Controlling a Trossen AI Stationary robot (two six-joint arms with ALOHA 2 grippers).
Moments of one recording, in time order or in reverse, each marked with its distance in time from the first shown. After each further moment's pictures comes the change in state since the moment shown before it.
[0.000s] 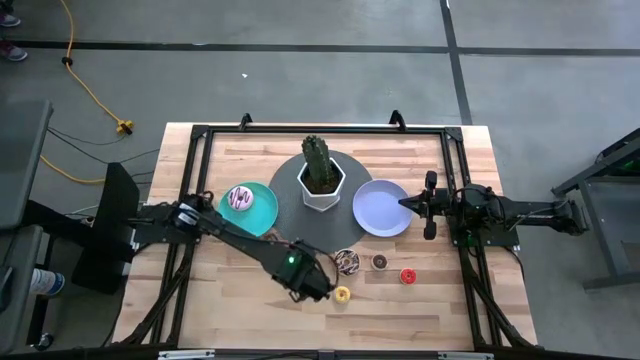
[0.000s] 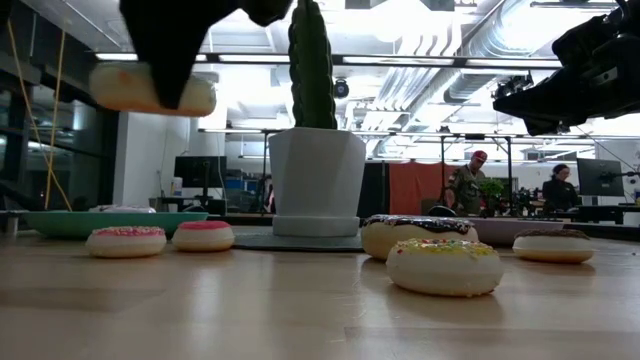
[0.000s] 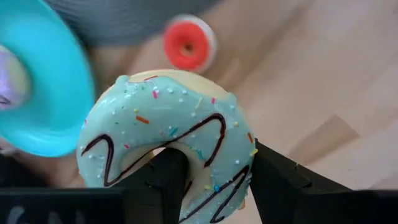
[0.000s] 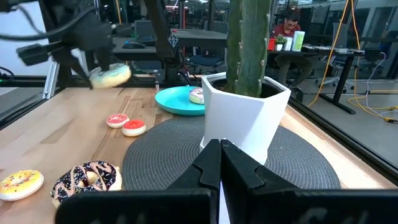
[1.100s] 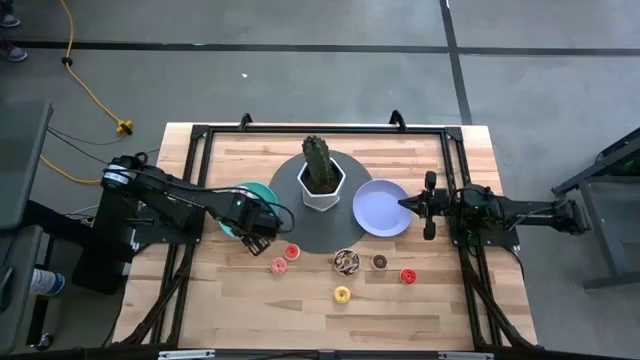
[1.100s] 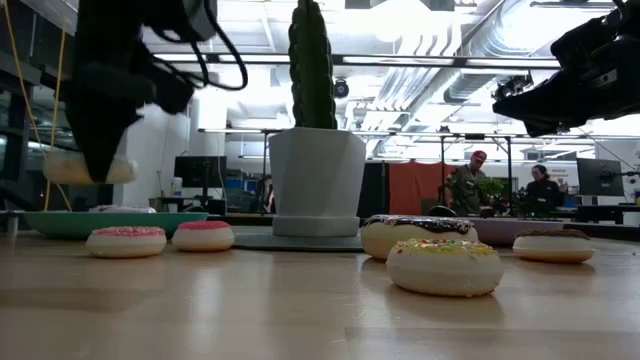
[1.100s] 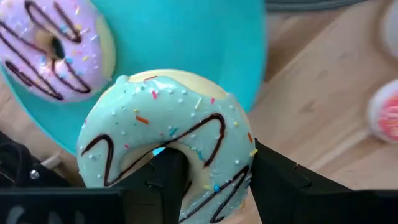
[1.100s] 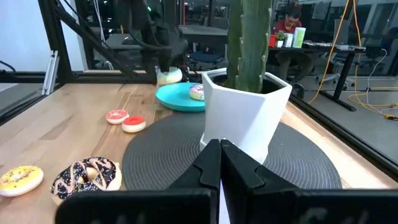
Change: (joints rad) left arm 0.253 -0.622 -0.953 0.426 0.031 0.183; right arm 0.000 0.013 0.000 0.000 0.000 0.000
